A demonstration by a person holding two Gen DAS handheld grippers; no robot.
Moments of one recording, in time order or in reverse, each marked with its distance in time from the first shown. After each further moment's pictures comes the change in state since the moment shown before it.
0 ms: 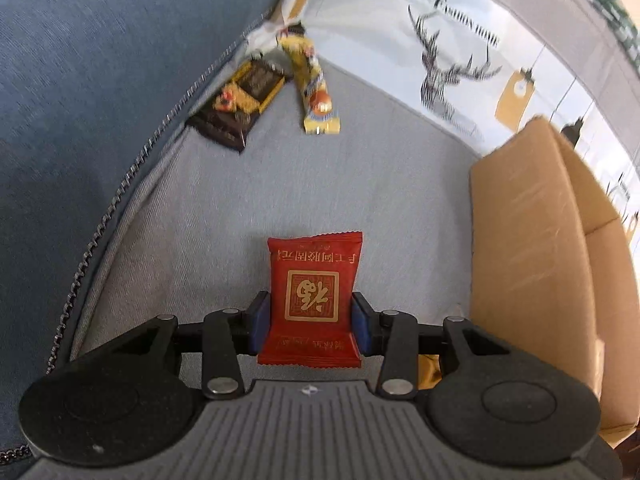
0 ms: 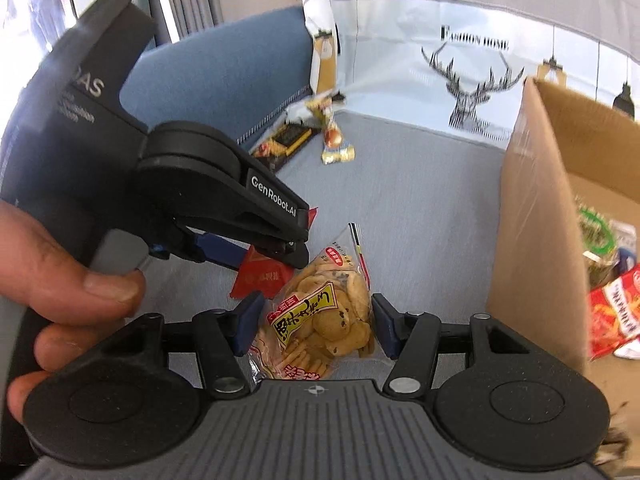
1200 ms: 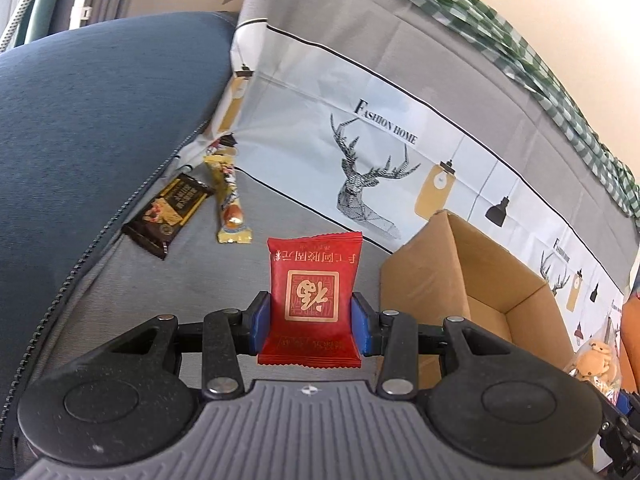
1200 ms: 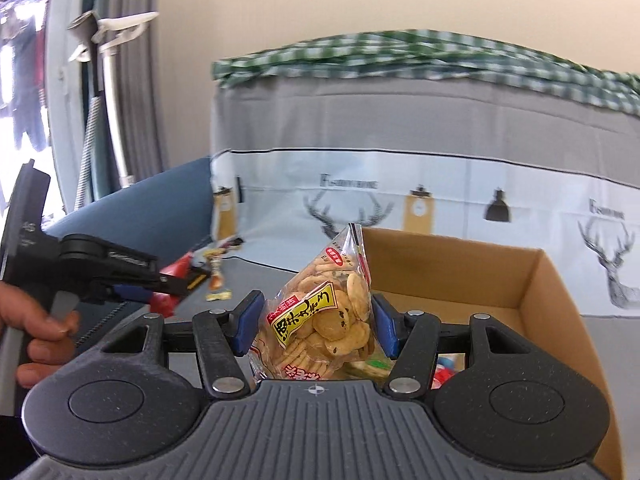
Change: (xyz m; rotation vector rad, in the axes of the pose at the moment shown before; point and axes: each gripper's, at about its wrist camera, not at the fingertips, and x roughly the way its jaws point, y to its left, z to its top) left arm -0.045 -0.049 0.006 0.016 -0.298 -0.150; right arm -0.151 -0.119 0.007 0.024 -0.366 -0.148
